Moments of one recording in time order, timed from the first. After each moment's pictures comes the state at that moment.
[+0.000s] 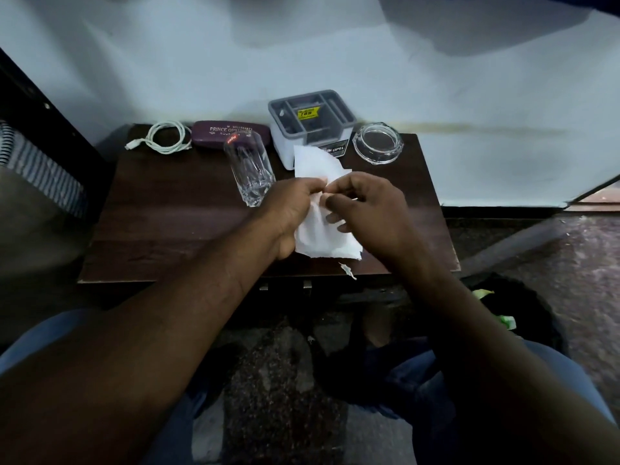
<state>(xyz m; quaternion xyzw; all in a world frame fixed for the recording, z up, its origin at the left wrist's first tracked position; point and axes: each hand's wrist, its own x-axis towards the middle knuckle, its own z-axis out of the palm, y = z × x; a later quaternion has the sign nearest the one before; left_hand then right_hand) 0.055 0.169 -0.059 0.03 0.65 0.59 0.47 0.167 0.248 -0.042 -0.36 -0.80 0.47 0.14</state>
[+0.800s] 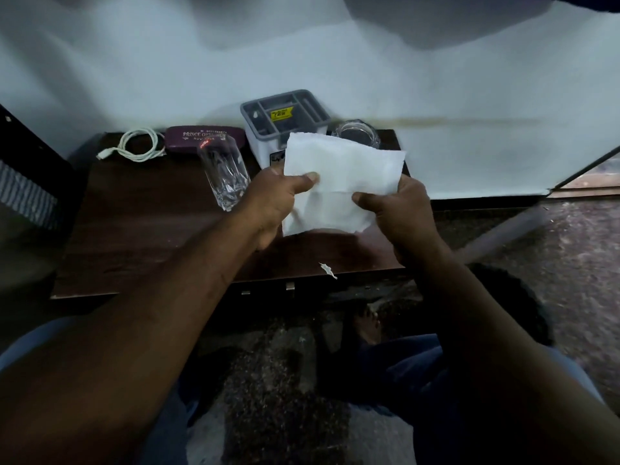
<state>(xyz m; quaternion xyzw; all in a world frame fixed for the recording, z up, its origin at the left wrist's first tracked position) 0.044 0.189 -0.072 0.13 0.66 0.60 0.43 0.210 0.312 -0.077 -0.43 -0.67 0.57 0.22</state>
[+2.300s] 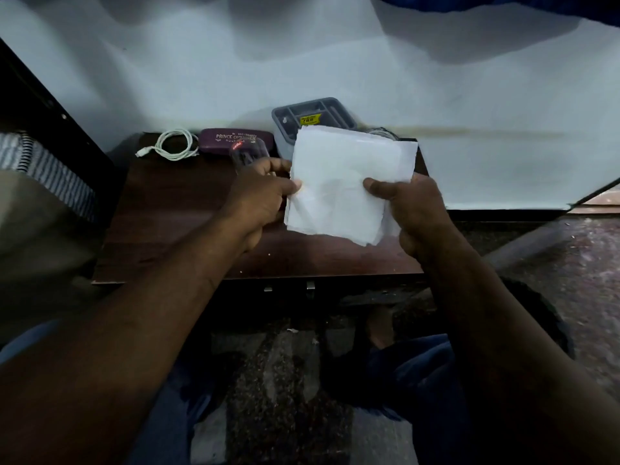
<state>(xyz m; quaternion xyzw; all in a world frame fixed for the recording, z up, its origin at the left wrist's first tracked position) 0.018 0.144 -0.059 0.14 0.70 0.60 0.35 0.180 0.296 -0.053 -0.44 -0.57 0.65 0.22</state>
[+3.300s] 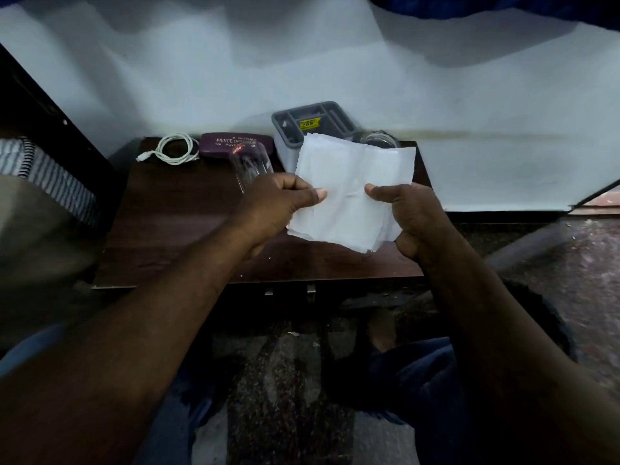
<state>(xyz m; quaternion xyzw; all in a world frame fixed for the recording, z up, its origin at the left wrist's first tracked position) 0.025 0.143 -0.062 0.27 0.74 0.52 0.33 0.177 0.297 -0.053 -0.48 -0.51 0.68 0.20</state>
